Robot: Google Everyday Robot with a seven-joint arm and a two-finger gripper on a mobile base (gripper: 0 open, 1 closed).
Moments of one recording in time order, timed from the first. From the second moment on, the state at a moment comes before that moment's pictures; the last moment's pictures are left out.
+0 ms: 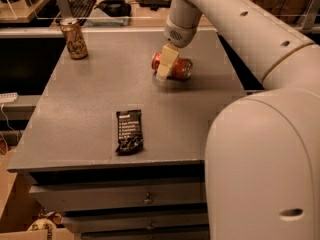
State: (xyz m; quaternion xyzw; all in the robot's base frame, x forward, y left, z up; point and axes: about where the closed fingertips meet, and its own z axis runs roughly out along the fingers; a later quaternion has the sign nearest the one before) arm 0.721 -0.046 0.862 -0.55 0.82 0.01 0.15
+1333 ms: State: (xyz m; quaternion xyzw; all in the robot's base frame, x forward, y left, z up) arm 0.731 -0.008 0.892 -0.51 0.83 0.05 0.19
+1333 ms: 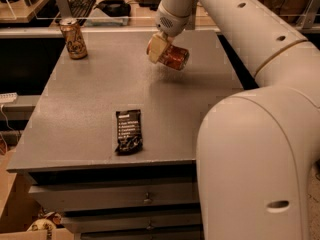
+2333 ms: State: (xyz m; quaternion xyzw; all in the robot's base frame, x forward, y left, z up) arm 0.675 -0.019 0.994 -0.54 0.71 0.22 0.40
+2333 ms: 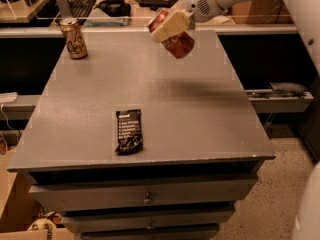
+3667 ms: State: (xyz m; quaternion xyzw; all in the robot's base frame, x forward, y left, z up) arm 0.622 -0.060 0.988 -0.47 0.54 0.44 0.54
